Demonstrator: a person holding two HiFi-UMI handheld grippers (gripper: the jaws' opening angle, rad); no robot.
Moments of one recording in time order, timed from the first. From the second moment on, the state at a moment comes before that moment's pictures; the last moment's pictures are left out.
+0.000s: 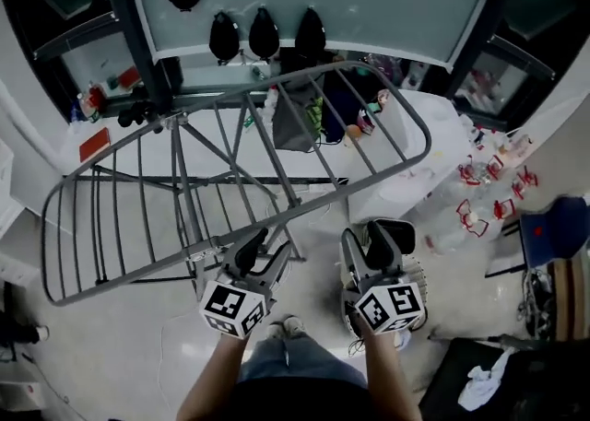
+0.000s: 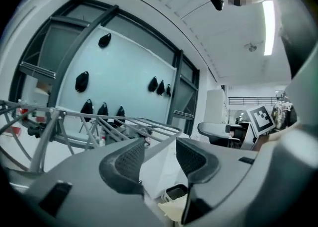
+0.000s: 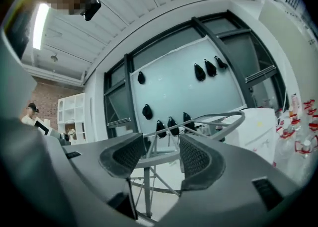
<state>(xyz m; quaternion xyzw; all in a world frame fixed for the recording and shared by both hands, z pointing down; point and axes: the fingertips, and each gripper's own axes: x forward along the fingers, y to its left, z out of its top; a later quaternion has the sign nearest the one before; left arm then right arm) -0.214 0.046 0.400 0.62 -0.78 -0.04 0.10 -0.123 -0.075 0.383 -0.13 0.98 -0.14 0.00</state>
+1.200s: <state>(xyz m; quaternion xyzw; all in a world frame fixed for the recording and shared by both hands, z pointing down) -0.016 -0.166 0.532 0.80 -0.56 0.08 0.19 0.128 -0.216 0.511 -0.43 0.88 -0.22 -0.03</state>
